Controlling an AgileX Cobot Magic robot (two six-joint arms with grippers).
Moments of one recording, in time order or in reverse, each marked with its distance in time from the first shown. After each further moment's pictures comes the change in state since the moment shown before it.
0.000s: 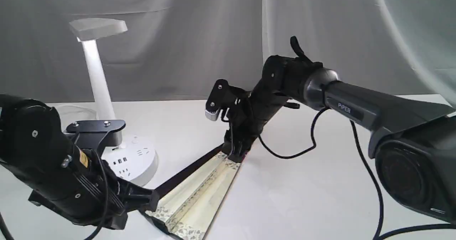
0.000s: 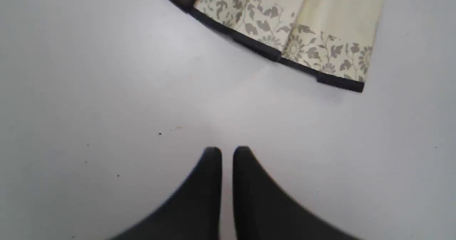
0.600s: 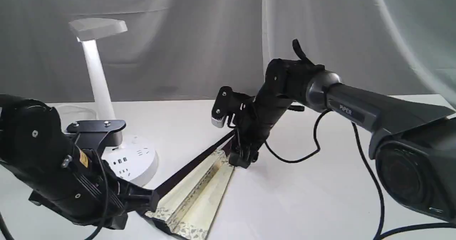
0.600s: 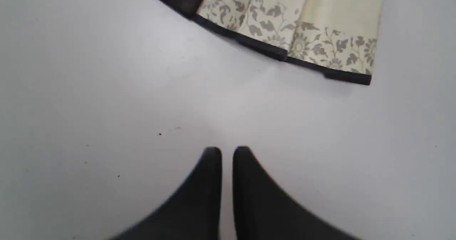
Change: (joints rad) left arm 0.000 0.000 0.000 0.000 0.000 0.004; right arm -0.012 0.015 -0.001 -0.029 0.051 -0.016
